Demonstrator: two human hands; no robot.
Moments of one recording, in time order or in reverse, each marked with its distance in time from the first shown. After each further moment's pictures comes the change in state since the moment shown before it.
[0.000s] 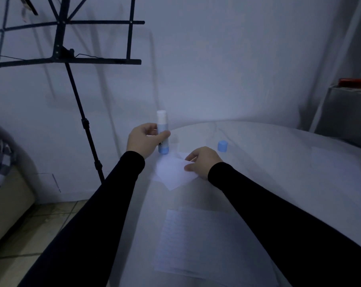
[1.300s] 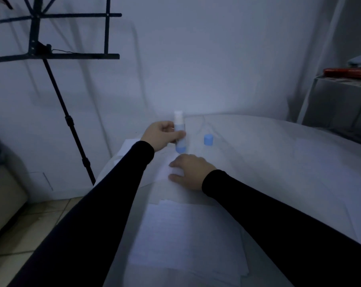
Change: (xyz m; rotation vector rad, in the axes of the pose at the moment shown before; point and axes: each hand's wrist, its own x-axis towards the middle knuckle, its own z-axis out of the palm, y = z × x) left_hand -0.016 0.036 0.061 0.039 -0.350 -0.042; right_hand -0.027 0.025 -0.004 -0.475 -0.170 -0.334
